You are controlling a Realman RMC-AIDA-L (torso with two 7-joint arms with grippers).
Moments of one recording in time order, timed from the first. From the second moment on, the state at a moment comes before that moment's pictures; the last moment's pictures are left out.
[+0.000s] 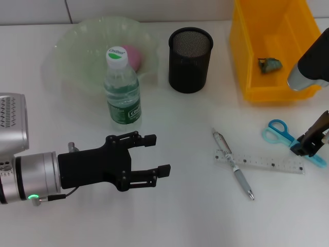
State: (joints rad) left arm -0.43 -2.07 1.06 0.38 1.65 1.52 -1.05; right arm 0.51 2.08 -1.37 -1.26 -2.80 -1.49 2.42
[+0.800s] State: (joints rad) left arm -0.44 -2.07 1.06 0.38 1.64 1.52 -1.05; right arm 0.34 2.08 -0.87 -1.25 -1.87 -1.45 1.88
